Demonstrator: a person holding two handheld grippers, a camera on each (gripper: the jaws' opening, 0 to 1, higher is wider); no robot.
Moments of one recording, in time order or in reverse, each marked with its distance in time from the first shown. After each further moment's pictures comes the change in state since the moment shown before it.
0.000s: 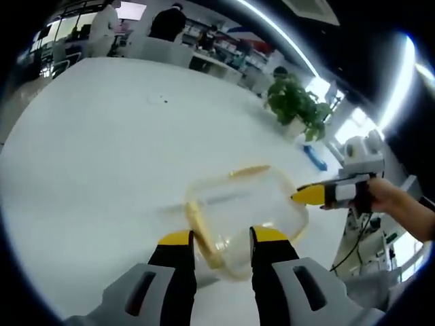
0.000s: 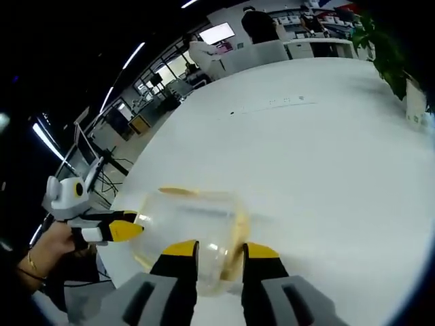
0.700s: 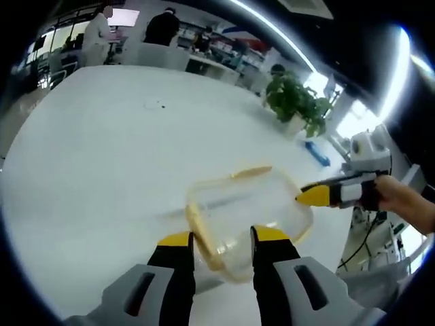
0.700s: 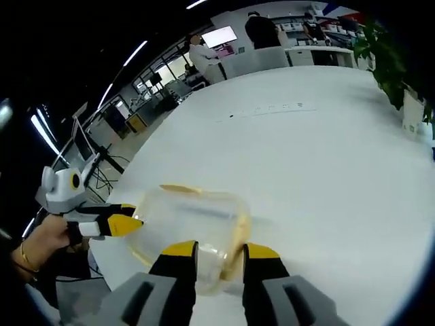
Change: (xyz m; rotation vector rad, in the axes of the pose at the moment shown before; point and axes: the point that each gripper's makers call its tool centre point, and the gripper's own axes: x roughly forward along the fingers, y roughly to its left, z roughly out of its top) left arm 0.000 -0.001 0.014 0.175 -0.019 0.047; right arm -0.004 -0.001 0.000 -0.075 -0.015 -0.042
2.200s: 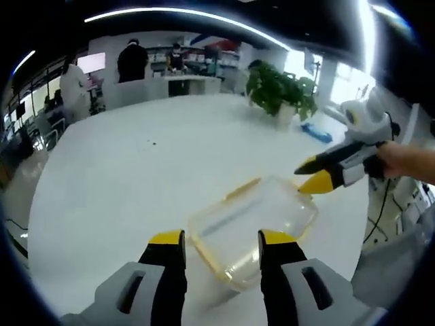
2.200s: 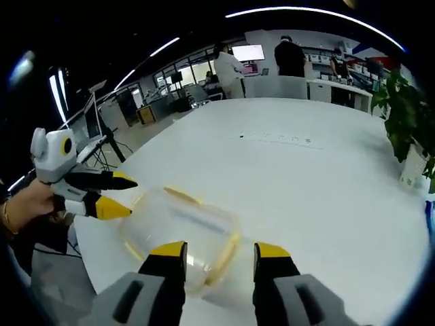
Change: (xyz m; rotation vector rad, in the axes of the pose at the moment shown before) left arm -0.013 -0.010 0.024 0.218 -0.033 0.058; right arm -0.013 -0.004 0.015 -0.215 -0.067 -0.030
